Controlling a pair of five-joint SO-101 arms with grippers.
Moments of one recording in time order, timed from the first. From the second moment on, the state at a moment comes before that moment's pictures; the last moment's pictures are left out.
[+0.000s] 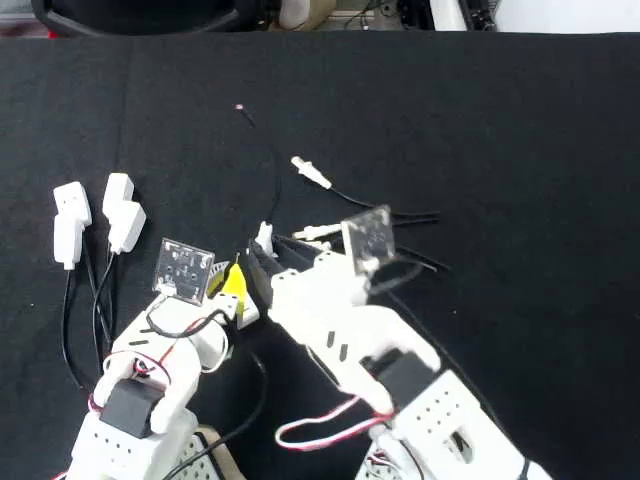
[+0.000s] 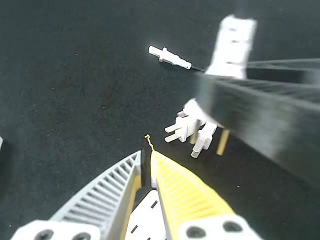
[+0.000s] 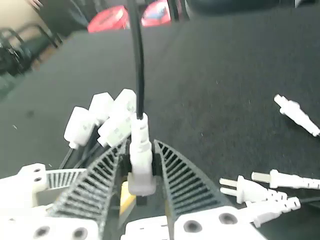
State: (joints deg) left arm 17.1 -104.2 89.2 52.9 4.2; right arm -38.8 -74.5 84.2 17.4 -22.4
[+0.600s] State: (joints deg) left arm 25.0 -104.2 84.8 57.5 -2.7; right arm -45.3 -102.4 91.4 31.7 -23.0
